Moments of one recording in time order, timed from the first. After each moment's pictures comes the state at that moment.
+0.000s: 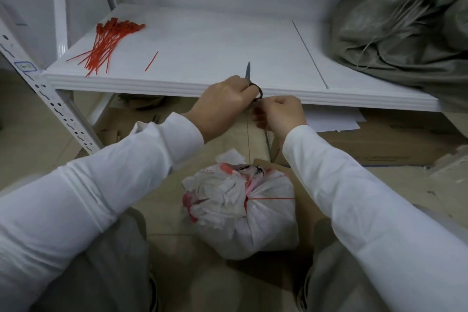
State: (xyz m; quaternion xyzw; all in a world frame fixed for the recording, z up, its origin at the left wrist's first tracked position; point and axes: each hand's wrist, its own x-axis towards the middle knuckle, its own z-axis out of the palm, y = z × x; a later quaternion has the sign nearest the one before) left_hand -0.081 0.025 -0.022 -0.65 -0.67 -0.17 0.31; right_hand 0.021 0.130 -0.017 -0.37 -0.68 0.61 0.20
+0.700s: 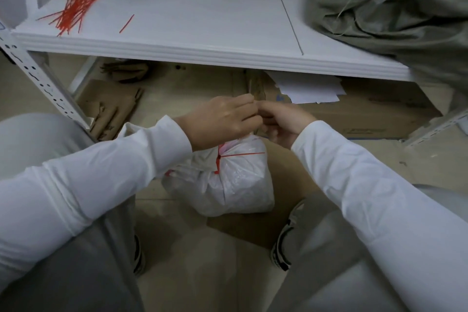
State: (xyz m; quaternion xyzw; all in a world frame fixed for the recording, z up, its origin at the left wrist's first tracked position) left_hand 0.015 0.017 -0.052 -0.78 -0.56 -0.11 0.27; right_hand 0.123 0.141 -0.029 -0.40 -0.59 0.70 0.01
